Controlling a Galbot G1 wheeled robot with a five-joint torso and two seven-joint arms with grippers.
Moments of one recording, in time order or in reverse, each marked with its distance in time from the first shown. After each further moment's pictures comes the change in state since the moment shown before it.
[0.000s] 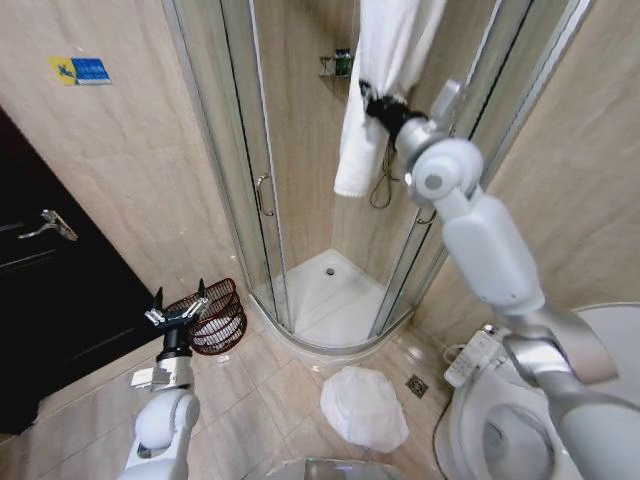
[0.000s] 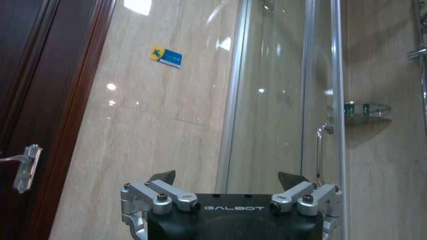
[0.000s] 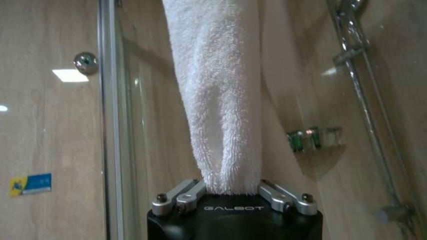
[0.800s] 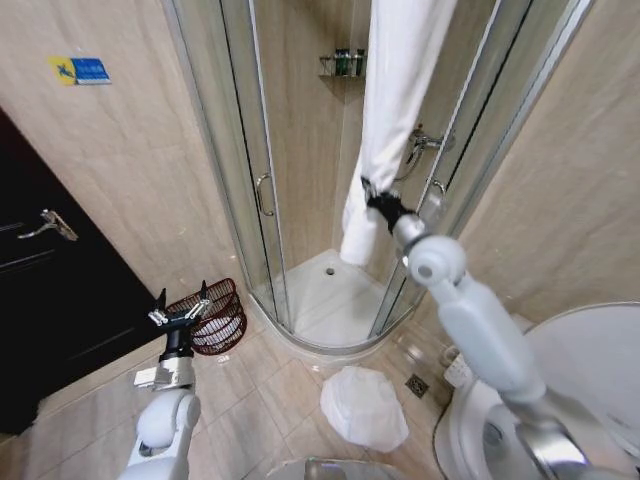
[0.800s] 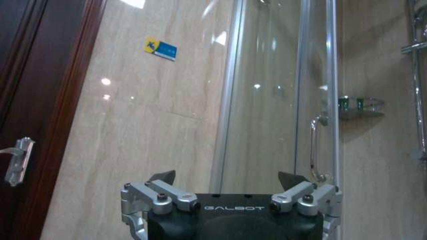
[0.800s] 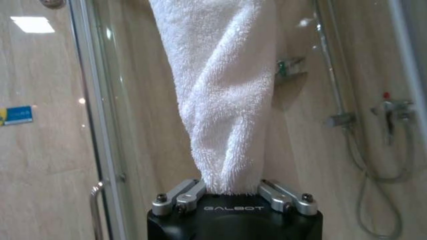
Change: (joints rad) left arm -0.002 0.009 0.019 0.027 0.004 -0.011 0.010; right arm -0.540 -0.010 0.185 0.165 -0.203 0.037 -0.104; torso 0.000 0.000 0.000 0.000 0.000
